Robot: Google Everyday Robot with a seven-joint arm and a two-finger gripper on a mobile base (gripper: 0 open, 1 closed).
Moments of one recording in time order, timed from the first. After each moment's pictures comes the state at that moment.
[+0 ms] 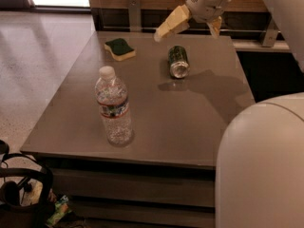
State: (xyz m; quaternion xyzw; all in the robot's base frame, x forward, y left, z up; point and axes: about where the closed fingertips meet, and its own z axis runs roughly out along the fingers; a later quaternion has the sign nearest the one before) arm 0.671 -0.111 0.943 -0.19 0.96 0.11 0.14
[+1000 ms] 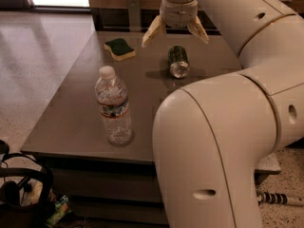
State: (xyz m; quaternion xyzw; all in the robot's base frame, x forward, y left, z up) arm 0.705 -0.086 0.905 -0.03 1.00 -0.01 0.09
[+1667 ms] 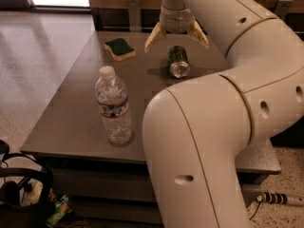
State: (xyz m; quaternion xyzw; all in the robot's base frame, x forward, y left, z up) arm 0.717 -0.095 0.884 0.00 1.00 -0.03 0.07
